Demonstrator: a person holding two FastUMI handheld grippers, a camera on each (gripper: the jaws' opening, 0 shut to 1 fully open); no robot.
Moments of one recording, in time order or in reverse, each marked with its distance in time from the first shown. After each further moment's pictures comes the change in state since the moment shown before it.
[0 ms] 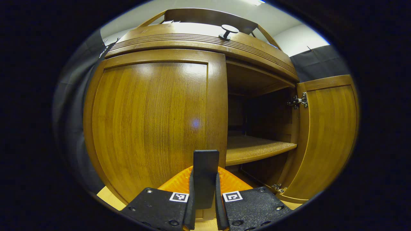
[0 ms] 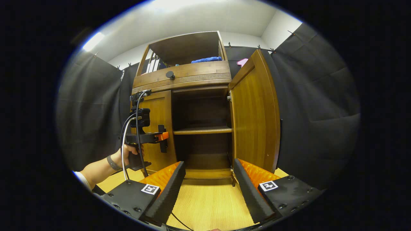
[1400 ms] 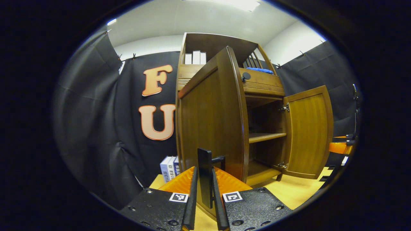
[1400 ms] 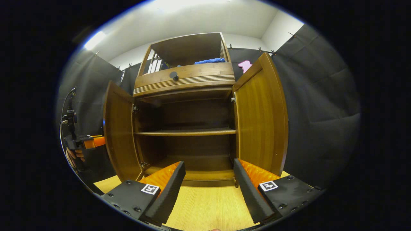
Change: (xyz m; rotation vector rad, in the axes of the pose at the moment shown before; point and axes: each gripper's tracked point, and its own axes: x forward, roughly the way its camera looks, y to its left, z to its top) left arm -0.239 0.144 0.025 0.092 -0.078 0.113; right arm 0.009 0.028 -0.002 -0.005 -0.023 -0.004
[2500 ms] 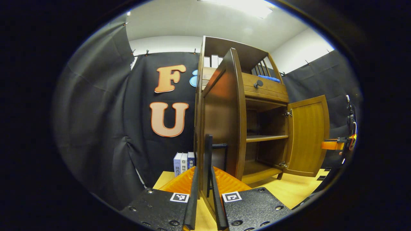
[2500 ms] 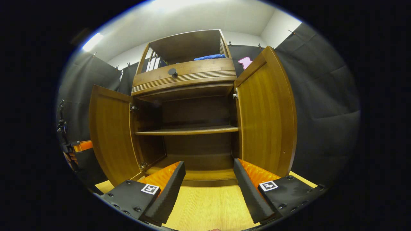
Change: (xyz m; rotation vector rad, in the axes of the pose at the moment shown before) left arm -0.056 0.069 -0.014 -0.080 -0.037 0.010; right arm 0.019 0.004 -0.006 0.024 0.018 0.007
